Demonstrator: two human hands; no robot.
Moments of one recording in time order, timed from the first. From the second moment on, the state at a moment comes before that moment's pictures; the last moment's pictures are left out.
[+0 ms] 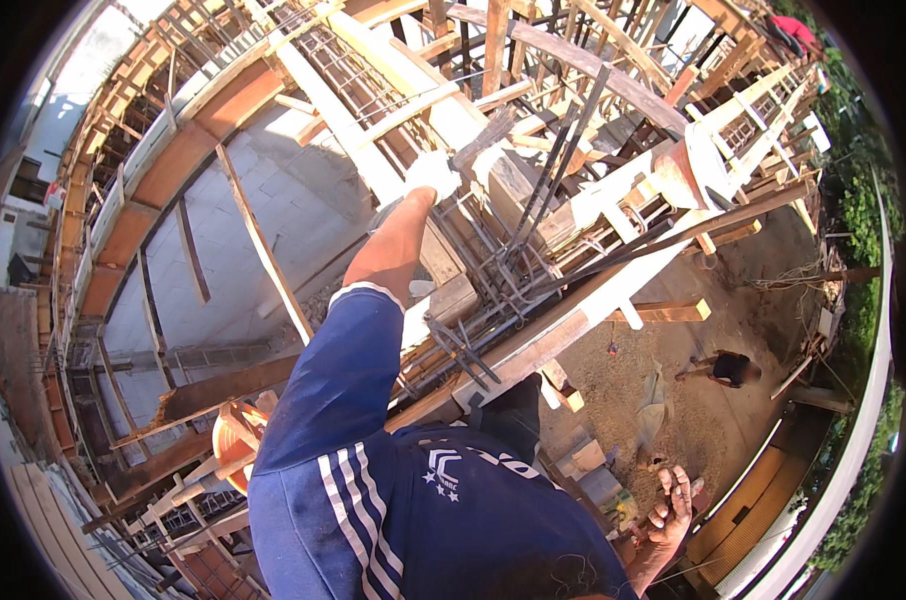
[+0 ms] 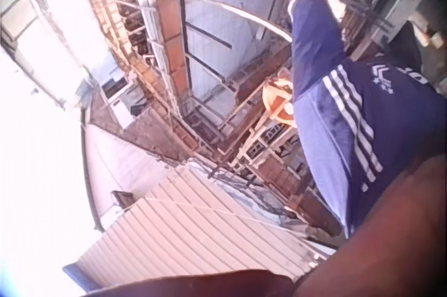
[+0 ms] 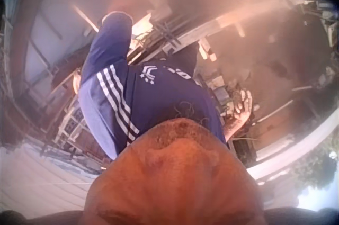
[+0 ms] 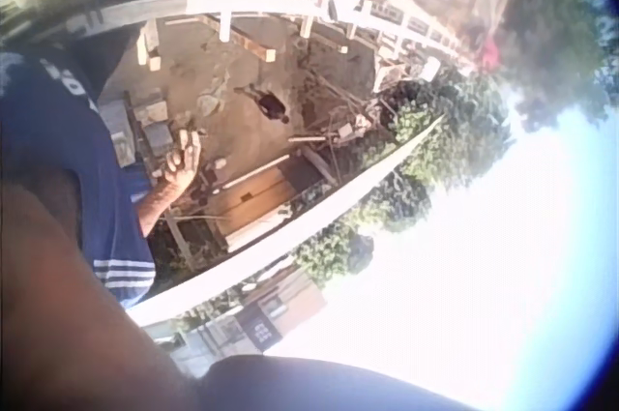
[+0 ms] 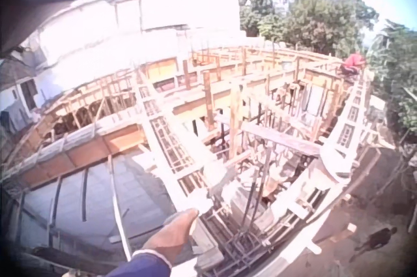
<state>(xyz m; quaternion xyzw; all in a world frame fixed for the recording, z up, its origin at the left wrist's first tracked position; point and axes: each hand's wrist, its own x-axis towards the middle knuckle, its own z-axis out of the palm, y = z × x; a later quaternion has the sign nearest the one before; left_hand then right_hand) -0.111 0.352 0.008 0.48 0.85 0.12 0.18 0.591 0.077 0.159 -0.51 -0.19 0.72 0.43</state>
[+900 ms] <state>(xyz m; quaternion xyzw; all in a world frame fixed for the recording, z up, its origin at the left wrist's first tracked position) 0.139 0.087 0.126 -0.07 0.14 0.55 0.82 0.375 0.050 0.222 -0.47 -0.74 0.48 0.06</state>
